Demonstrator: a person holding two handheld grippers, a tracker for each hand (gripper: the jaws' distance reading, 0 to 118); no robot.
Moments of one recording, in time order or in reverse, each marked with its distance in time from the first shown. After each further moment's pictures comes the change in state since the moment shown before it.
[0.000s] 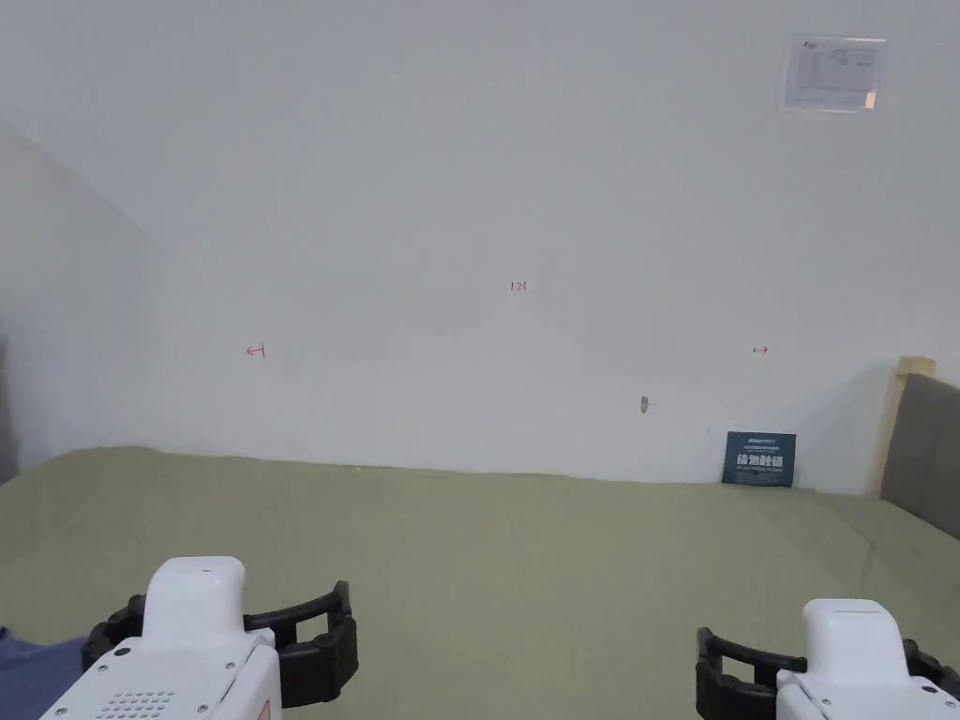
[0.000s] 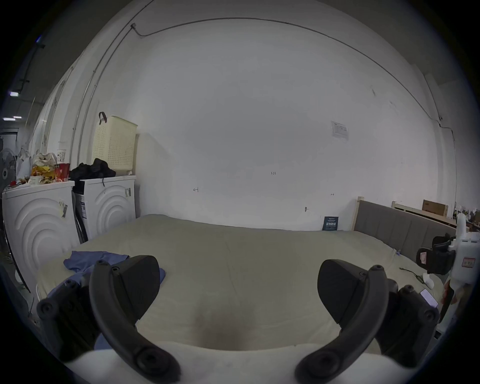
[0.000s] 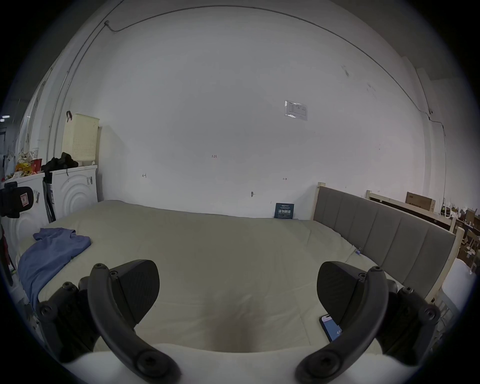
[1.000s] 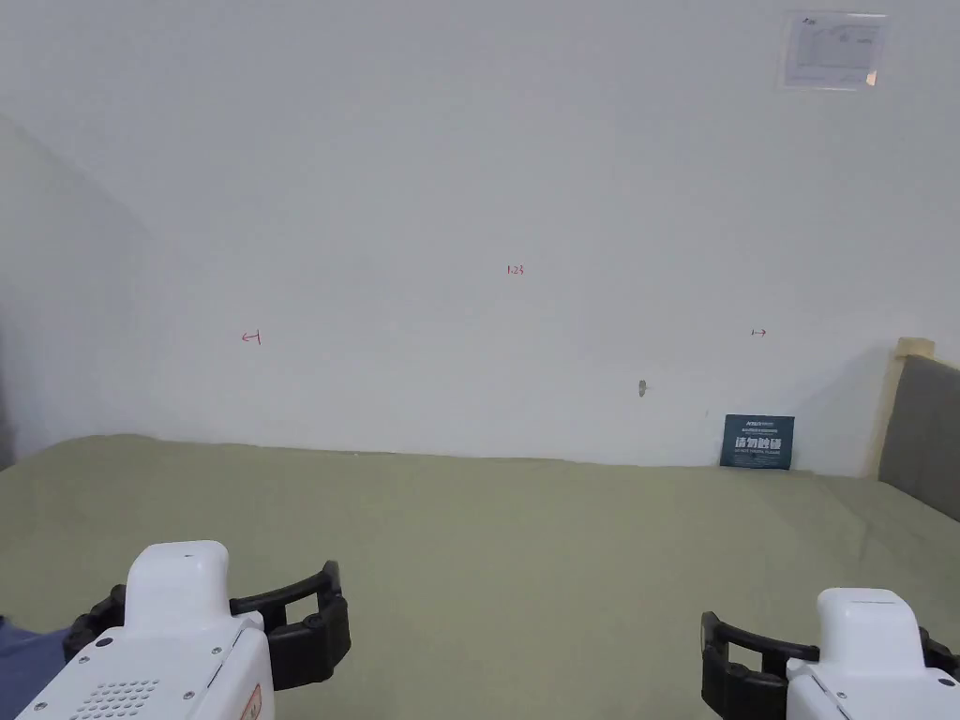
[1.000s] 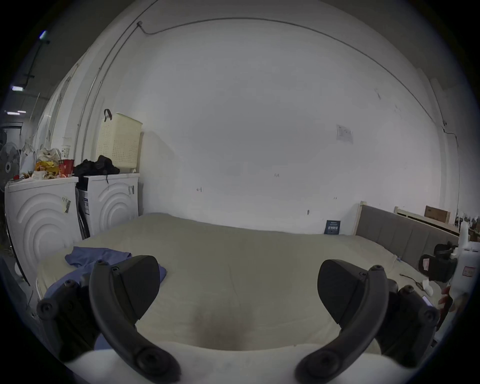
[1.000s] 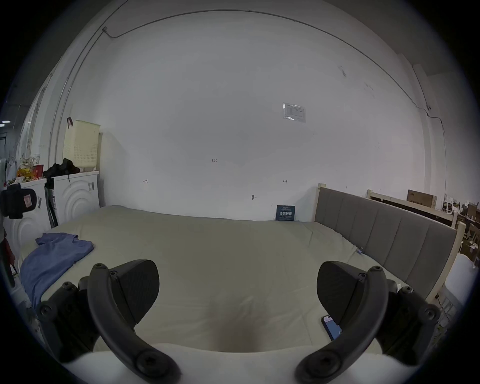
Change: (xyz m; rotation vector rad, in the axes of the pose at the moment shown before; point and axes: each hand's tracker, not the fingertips) left arm 0.004 0.004 0.004 0.018 0.026 0.031; right arm 0.005 -0.003 0.006 0.024 0.010 -0.023
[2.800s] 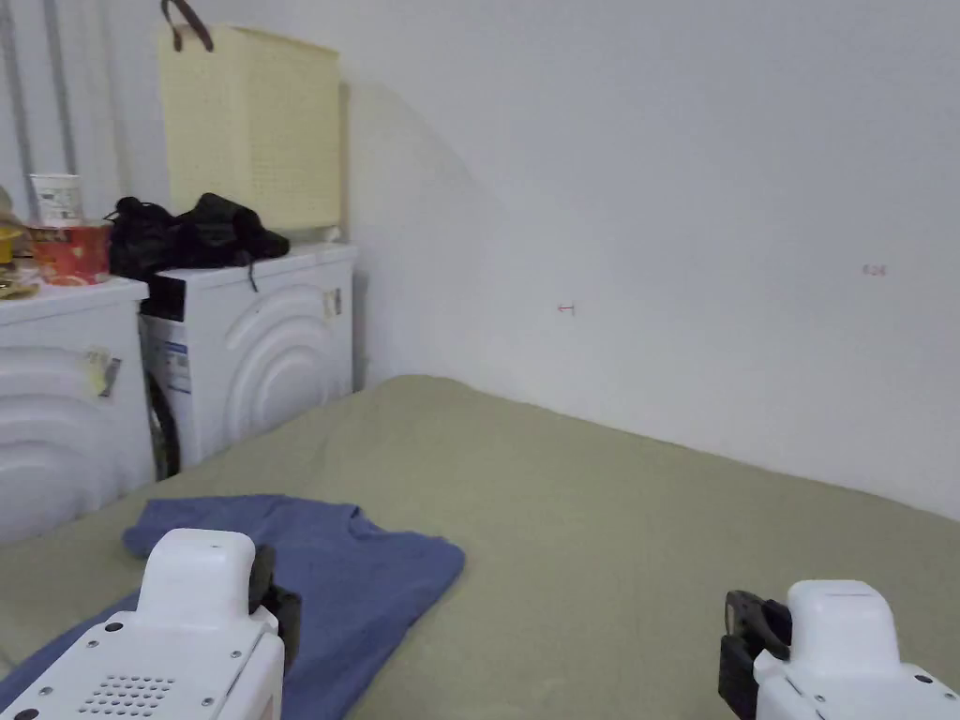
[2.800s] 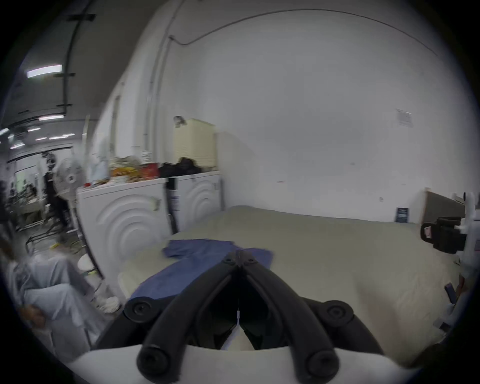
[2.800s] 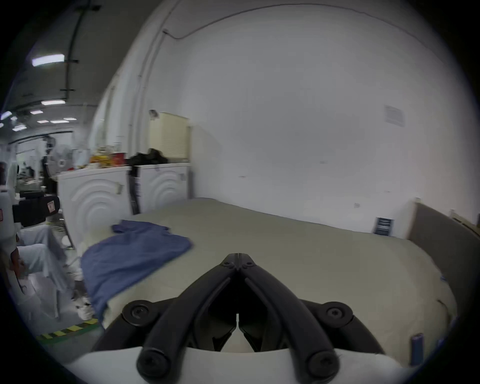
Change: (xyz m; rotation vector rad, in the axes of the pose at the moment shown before) left arm -0.157 -0.004 0.127 -0.061 0.493 -0.044; right arm -0.235 0.016 -0.010 -0.023 0.624 0.086
